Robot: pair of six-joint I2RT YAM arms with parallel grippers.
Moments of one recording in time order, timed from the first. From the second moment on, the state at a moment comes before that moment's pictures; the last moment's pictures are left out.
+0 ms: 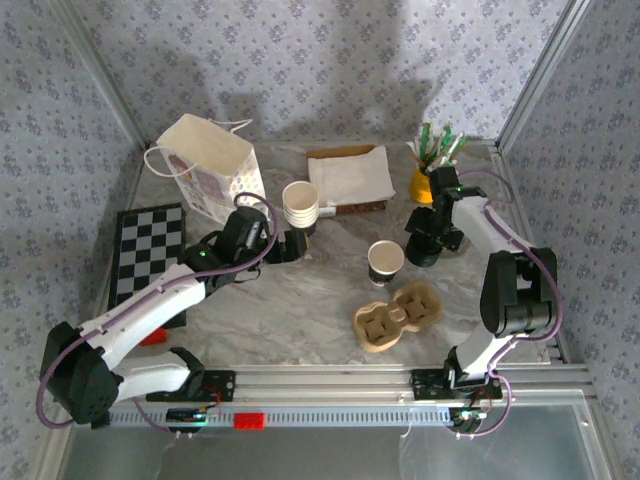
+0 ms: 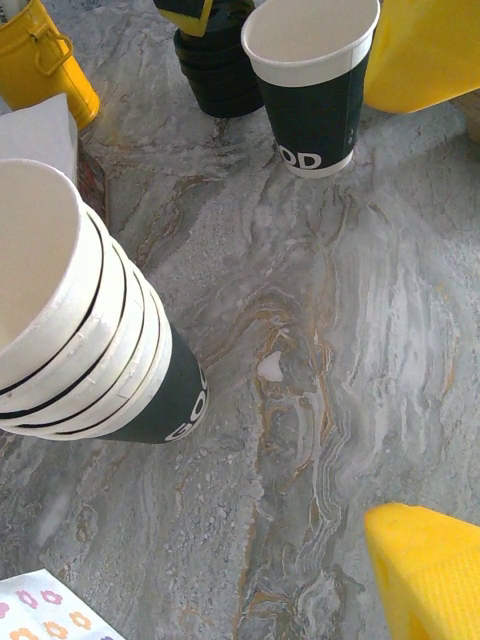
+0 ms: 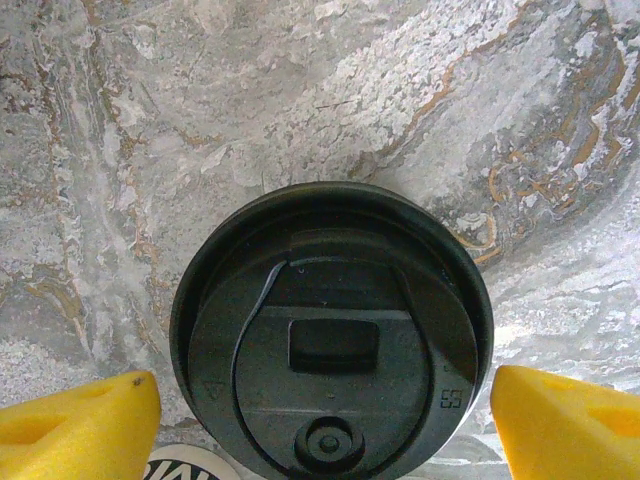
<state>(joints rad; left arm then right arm) -0.69 1.16 0.90 -0.43 -0.04 -0.68 0.11 1.64 1.21 -0.85 0.04 0.56</state>
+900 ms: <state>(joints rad) -0.69 1.18 0.90 -0.43 -0.04 -0.68 0.11 1.66 1.18 -0.84 0.01 0.57</state>
